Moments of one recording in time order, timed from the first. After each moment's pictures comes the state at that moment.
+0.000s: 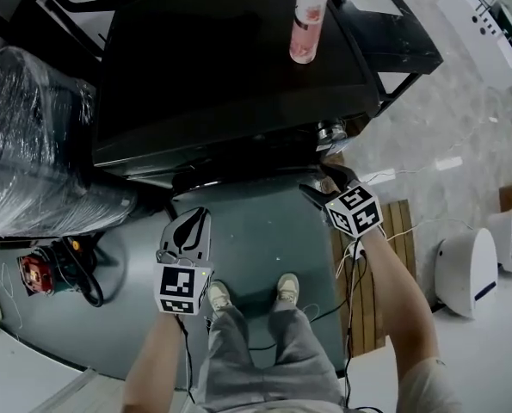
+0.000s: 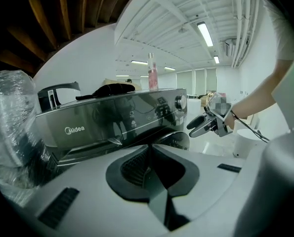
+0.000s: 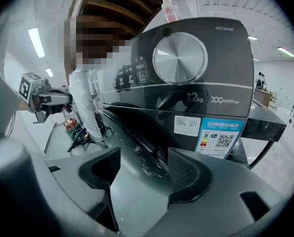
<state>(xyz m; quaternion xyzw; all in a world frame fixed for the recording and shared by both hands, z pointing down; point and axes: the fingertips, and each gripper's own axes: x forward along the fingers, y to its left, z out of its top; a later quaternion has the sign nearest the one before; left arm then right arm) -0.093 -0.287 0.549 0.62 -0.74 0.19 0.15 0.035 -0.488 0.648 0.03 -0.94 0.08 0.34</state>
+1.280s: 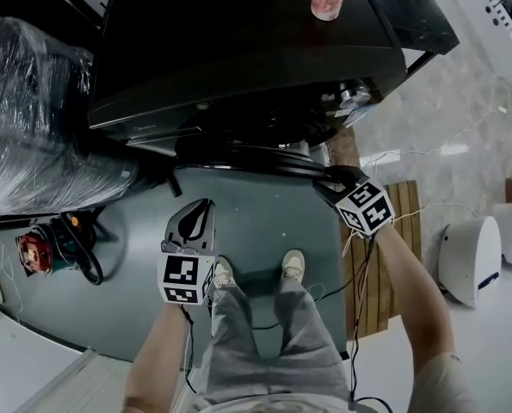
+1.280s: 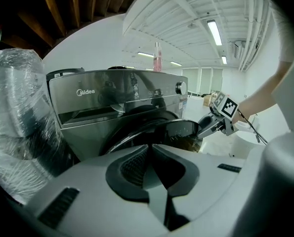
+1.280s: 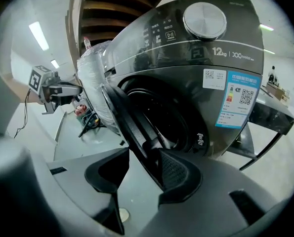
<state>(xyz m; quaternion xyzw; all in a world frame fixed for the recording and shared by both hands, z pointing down) -0.081 -0.235 0.608 0.60 -0.75 0.18 0.21 0.072 -0.424 0.705 -0.02 -0.91 0.08 0.42</state>
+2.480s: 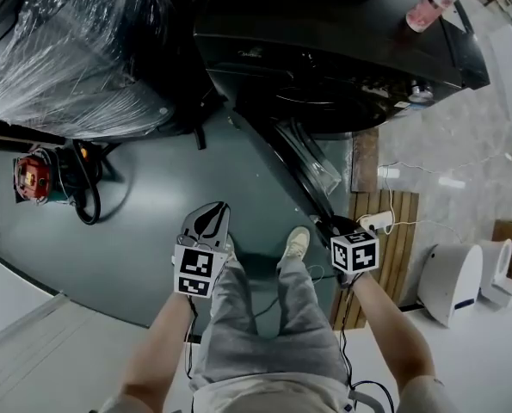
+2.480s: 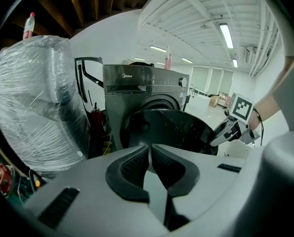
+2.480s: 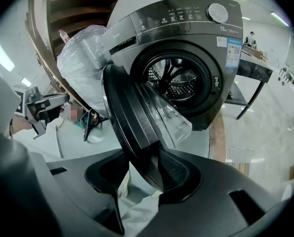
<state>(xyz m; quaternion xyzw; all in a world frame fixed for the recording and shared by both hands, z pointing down) -0.057 -0.044 0.623 0.57 -0.76 0.16 0.28 0.133 -0.202 0.712 0.07 -0.83 0.22 0.51</state>
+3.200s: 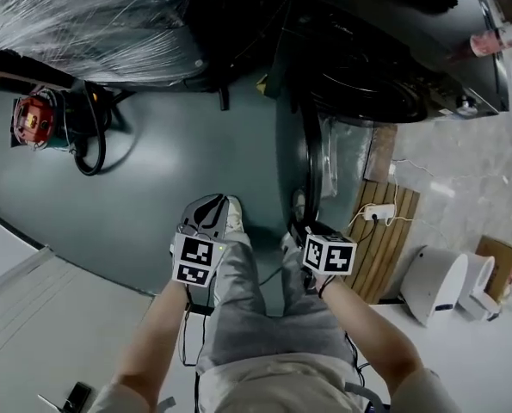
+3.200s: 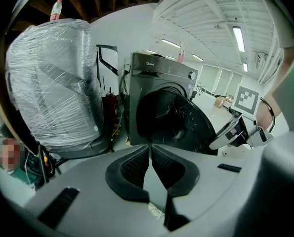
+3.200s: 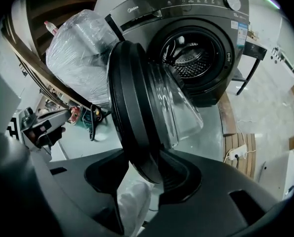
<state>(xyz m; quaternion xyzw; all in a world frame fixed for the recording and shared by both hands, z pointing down) -0.069 0.094 0.664 0.53 -0.76 0.15 0.34 0.097 -0.032 0.725 0.11 -0.77 0.29 0.56</state>
